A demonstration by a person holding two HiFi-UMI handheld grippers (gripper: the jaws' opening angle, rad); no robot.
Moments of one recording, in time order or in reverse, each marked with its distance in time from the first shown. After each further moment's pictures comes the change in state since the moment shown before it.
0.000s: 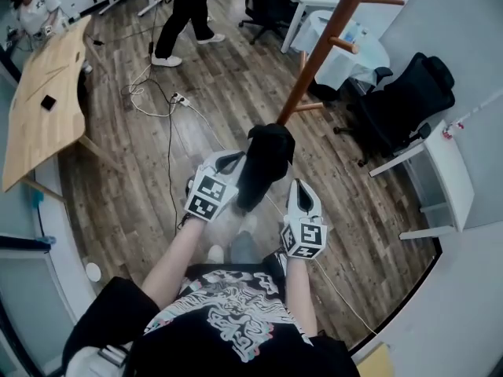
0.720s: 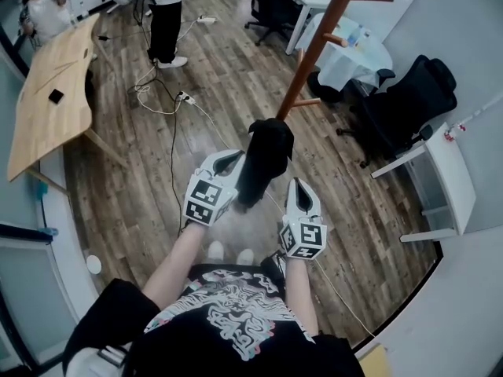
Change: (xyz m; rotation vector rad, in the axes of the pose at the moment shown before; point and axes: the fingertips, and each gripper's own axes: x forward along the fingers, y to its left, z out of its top) left arm -0.035 -0.028 0.030 -0.087 -0.114 0.080; right arm -0.034 0.004 0.019 0.028 -0.017 0.053
